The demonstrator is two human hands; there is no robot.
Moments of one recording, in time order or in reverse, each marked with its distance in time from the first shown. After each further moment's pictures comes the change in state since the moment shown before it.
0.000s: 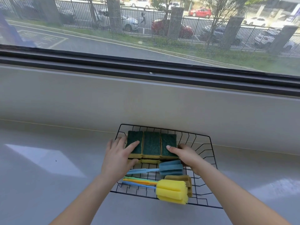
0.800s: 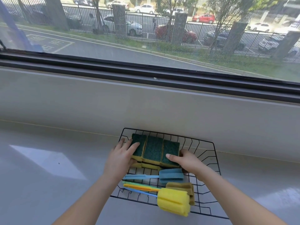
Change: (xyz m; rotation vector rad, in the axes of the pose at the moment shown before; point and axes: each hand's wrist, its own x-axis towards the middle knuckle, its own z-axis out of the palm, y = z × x) left_hand 0.013 -0.009 0.005 -0.024 -0.001 -0.001; right_hand 0.000 -0.006 0.000 -0.146 -0.053 -0.044
